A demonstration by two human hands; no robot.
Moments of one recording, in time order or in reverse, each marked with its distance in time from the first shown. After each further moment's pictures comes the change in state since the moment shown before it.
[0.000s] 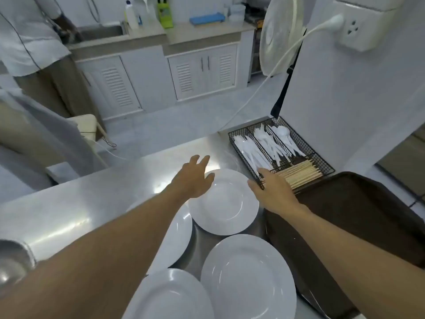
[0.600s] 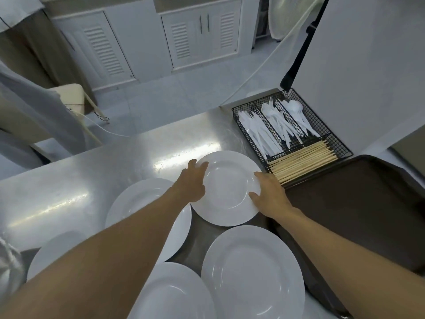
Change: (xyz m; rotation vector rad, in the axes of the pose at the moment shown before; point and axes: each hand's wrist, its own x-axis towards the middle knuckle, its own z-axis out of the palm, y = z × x) left_hand 0.024 -0.043 0.073 0.042 -0.206 -0.060; right_hand 0.014 0.023 0.068 0.005 -0.188 0.130
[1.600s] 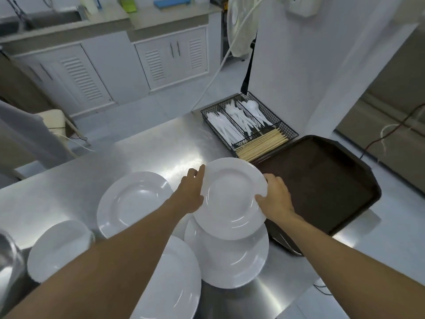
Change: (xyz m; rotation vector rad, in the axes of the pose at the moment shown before) left_hand -0.100 0.056 0.039 -0.007 0.072 0.211; right_hand -0.136 0.053 -0.022 0.157 0.305 0.137
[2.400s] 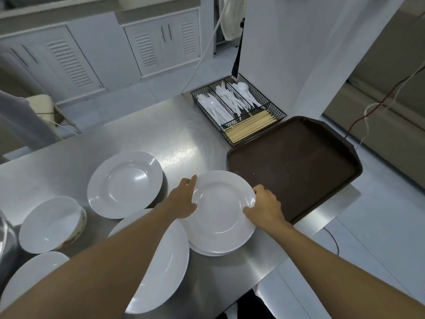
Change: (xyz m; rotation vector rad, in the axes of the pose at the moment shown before) left_hand -0.049 -0.005 0.059 -0.011 -0.212 -0.064; right_hand -0.069 0.045 0.023 -0.096 -0.153 0.134
